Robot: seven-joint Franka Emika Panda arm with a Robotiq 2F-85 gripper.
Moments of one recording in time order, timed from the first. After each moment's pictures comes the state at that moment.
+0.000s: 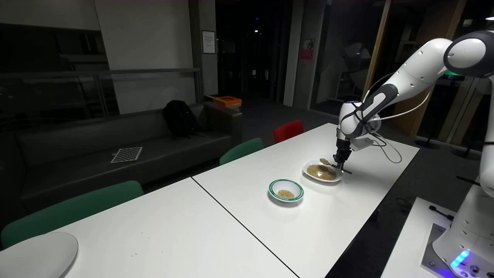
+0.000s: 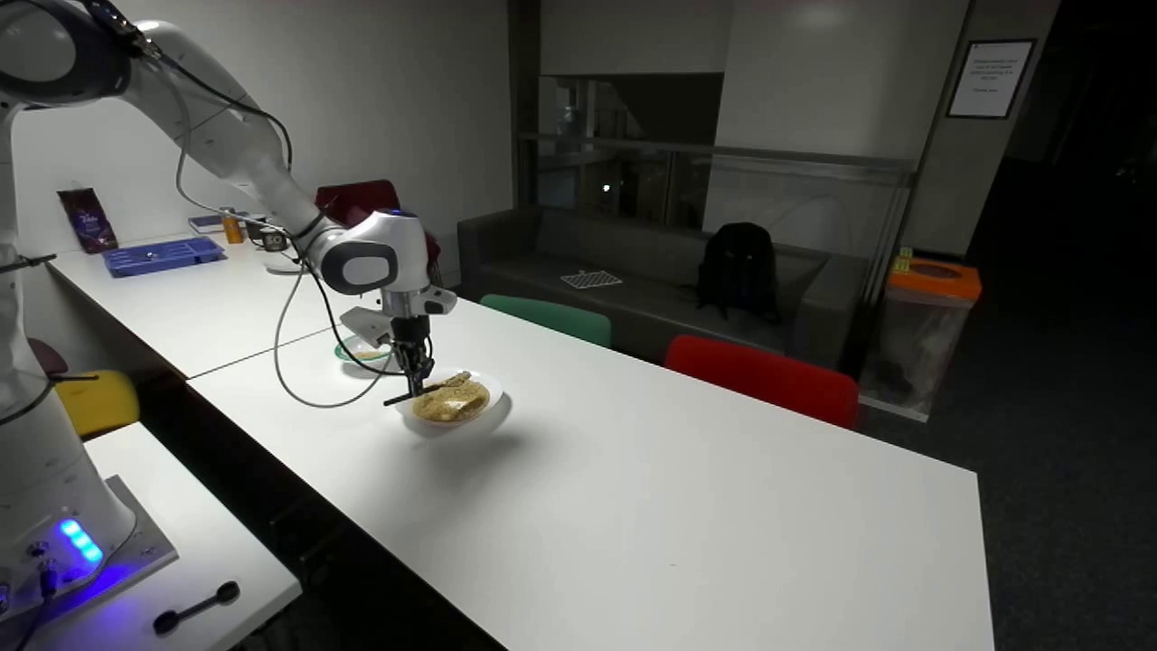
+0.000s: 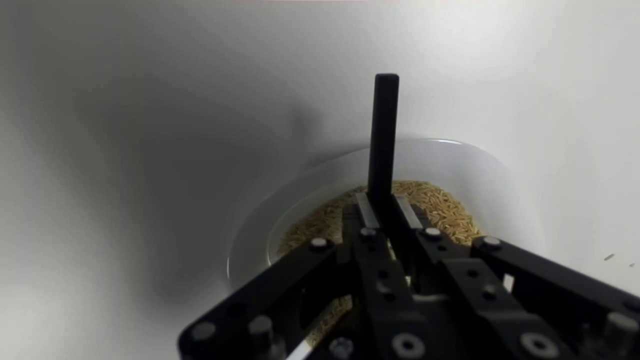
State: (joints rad) arm -0.15 0.25 -0.14 -2.34 -0.01 2.58 -0.10
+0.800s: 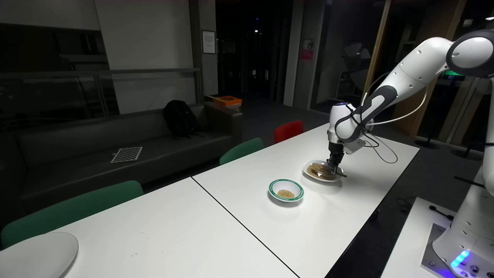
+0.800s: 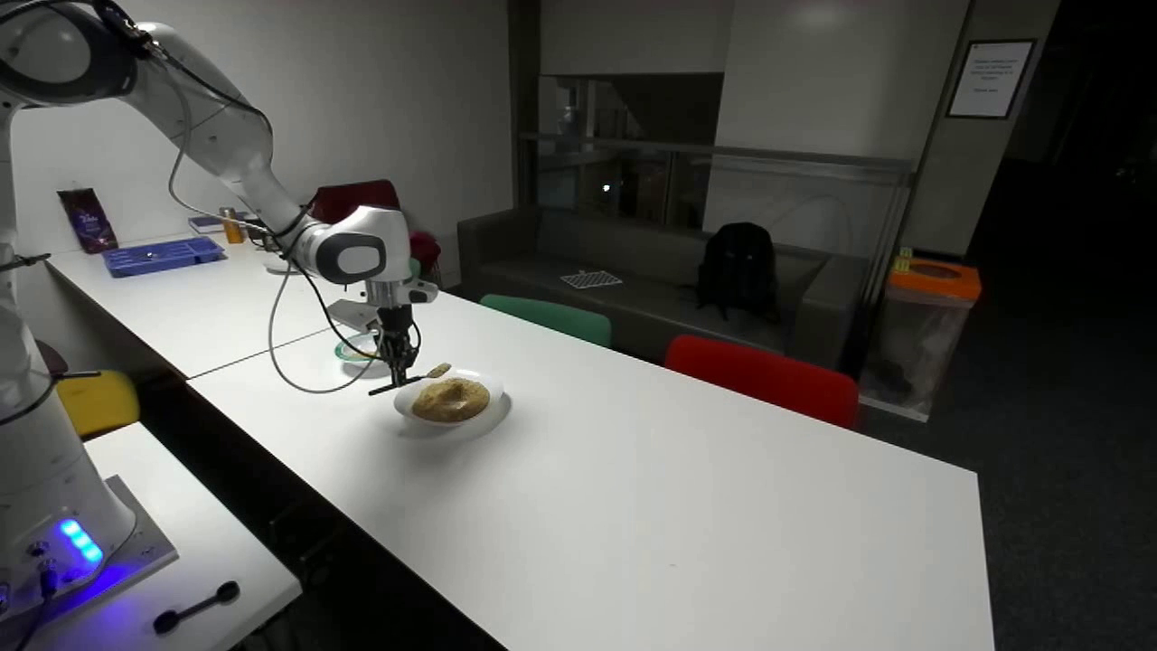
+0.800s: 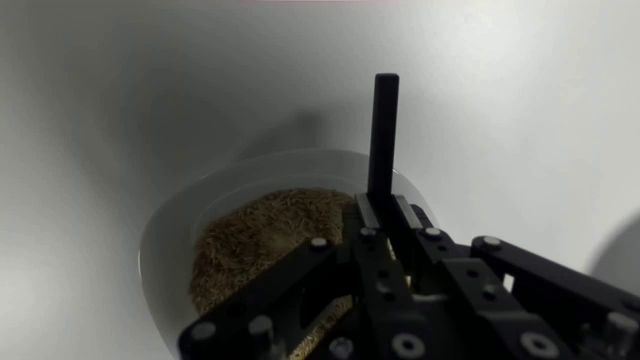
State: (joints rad) arm -0.05 0.25 -0.11 -2.34 -0.08 2.54 -0.02
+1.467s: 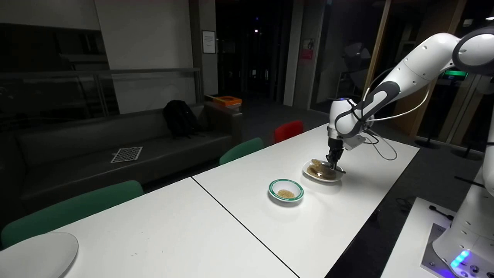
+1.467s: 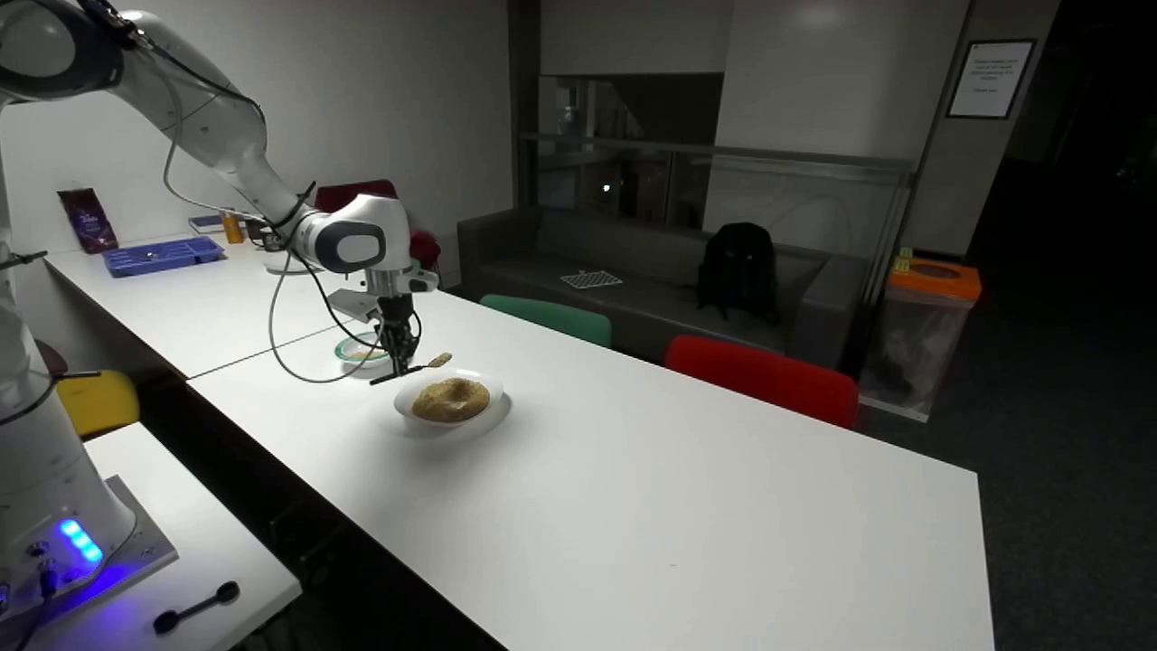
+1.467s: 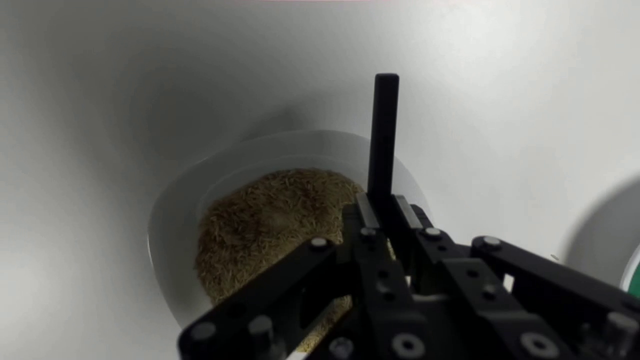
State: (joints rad) arm -0.06 0.21 -0.10 -2.33 -0.07 2.51 -0.02
